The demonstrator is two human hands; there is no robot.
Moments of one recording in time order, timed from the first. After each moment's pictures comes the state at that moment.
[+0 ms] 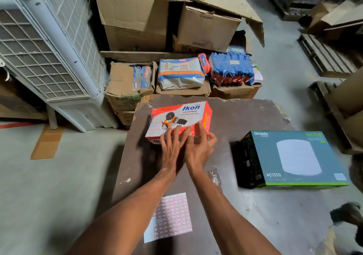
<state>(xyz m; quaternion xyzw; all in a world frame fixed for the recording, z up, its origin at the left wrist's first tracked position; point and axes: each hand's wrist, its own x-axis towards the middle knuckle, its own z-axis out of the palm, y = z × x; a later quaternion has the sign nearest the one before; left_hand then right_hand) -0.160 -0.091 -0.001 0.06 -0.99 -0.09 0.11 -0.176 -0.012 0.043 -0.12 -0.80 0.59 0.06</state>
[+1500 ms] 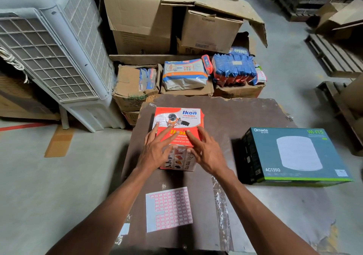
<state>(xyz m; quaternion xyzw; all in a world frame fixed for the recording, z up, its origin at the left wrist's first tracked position) -0.105 -0.147 0.039 -0.02 -0.96 -0.24 0.13 -0.178 0.079 0.048 0.32 -0.92 0.23 -0.07</state>
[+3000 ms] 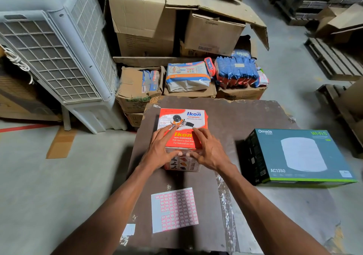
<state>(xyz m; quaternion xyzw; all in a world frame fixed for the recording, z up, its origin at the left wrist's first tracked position) -0.106 -0.162 0.041 0.03 -0.94 -0.34 0.06 -0.182 0.059 0.061 0.31 -0.92 0.22 -0.09</state>
